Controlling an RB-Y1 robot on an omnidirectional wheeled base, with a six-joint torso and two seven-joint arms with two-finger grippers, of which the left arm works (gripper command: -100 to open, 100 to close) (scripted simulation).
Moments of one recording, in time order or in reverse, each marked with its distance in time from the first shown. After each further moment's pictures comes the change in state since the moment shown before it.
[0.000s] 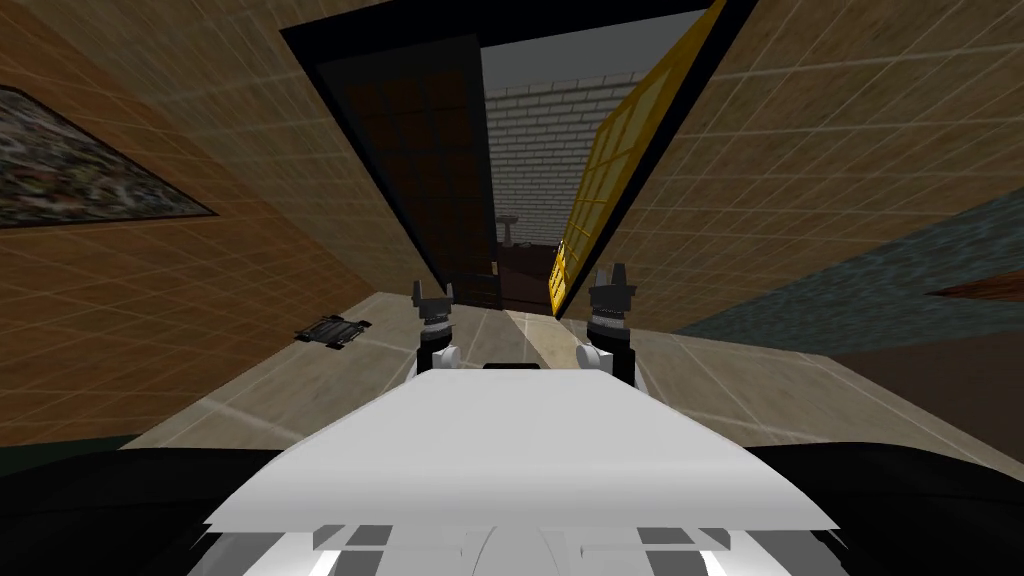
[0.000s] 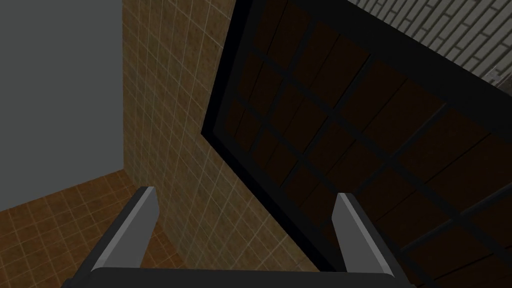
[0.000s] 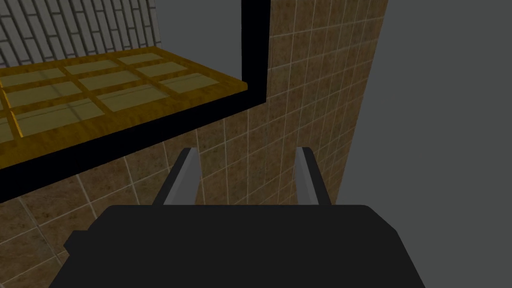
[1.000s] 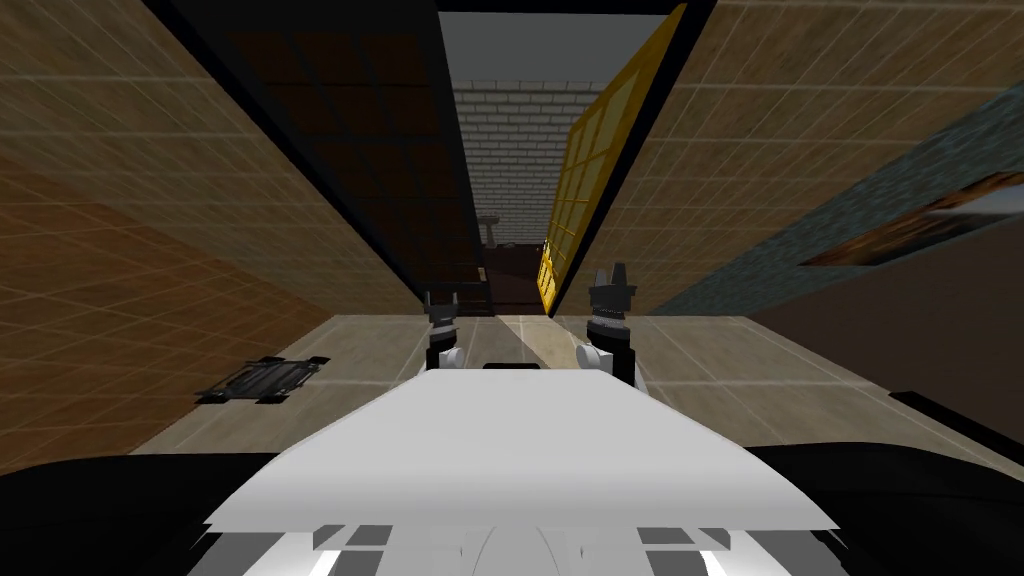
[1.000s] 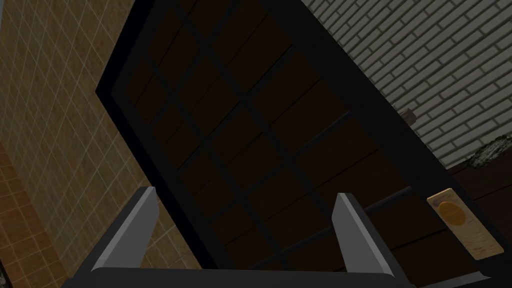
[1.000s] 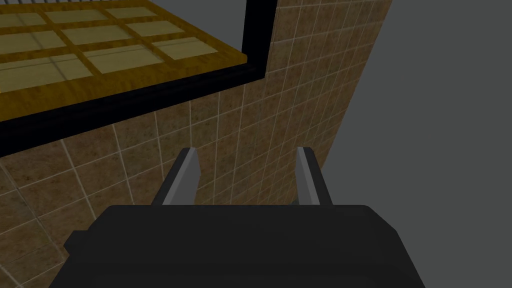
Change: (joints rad) arm -0.069 0.021 -0.003 0.246 0.129 -0.056 0.145
